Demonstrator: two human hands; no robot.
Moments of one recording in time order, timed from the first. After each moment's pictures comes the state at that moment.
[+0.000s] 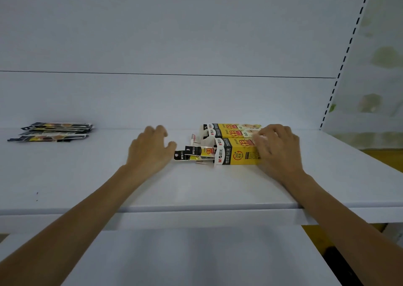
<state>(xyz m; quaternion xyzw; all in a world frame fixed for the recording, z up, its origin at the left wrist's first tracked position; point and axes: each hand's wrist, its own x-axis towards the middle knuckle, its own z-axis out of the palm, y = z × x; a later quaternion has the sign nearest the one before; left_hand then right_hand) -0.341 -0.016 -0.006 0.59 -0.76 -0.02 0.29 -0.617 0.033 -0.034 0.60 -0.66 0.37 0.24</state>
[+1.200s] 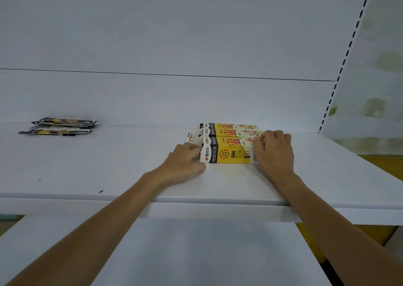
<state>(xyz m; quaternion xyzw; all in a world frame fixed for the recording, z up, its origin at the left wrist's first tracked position) -0.399 0.009 -0.026 0.44 -0.84 -0.22 0.22 -0.626 0.036 -0.035 0.55 -0.73 0.37 0.16</state>
